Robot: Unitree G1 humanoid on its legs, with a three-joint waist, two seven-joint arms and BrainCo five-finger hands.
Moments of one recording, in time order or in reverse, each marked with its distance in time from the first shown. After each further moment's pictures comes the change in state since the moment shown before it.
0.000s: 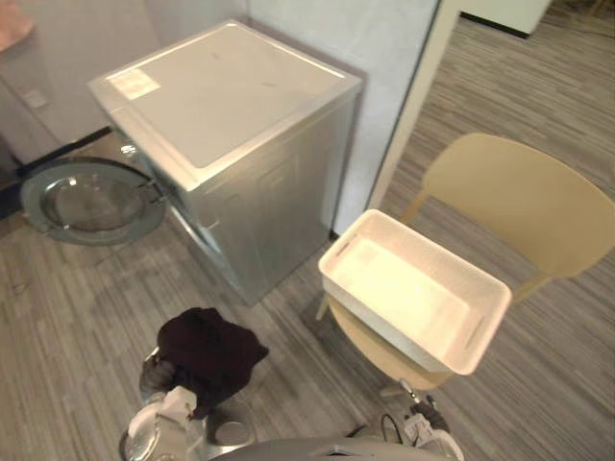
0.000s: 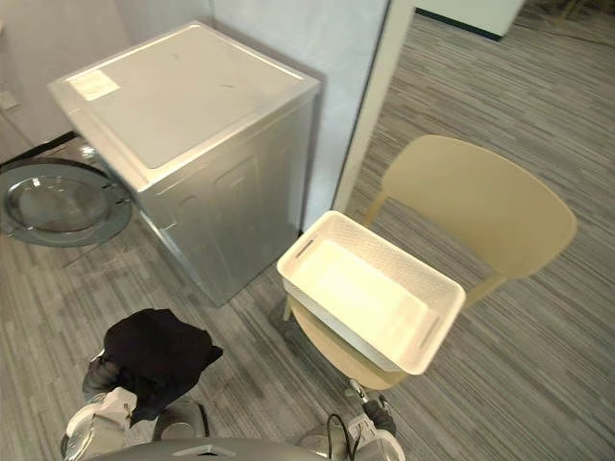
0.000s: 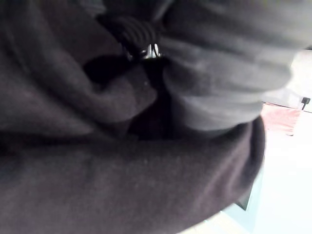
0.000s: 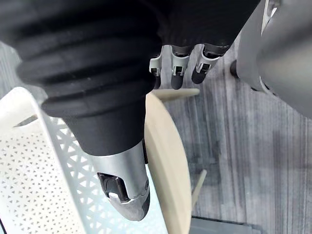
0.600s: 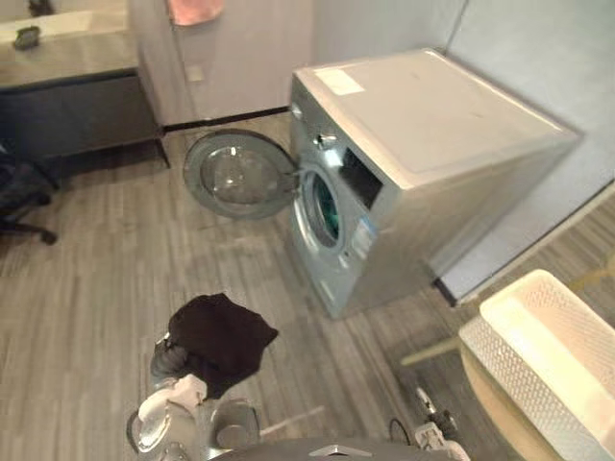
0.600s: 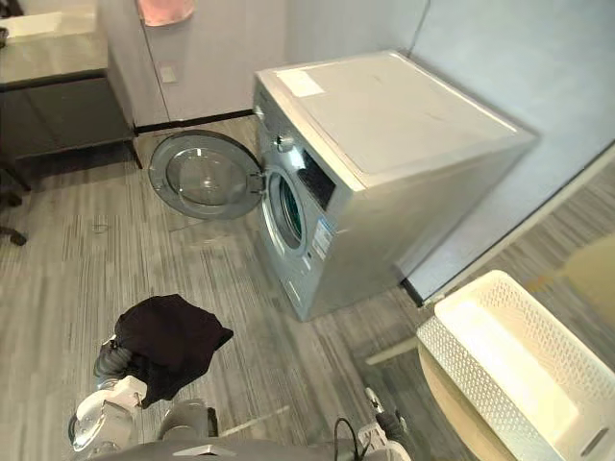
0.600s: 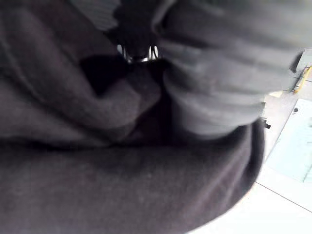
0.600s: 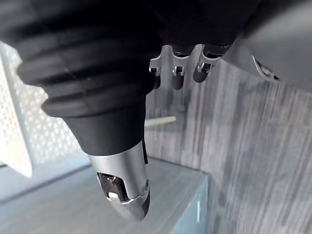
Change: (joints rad) left arm -0.027 0.021 -0.037 -0.034 0.082 0.001 0.012; right arm -0.002 0.042 -0.074 -0.051 -0.008 0.033 -0.038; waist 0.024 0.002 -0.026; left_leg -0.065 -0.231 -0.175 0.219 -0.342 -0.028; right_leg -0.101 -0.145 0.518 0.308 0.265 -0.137
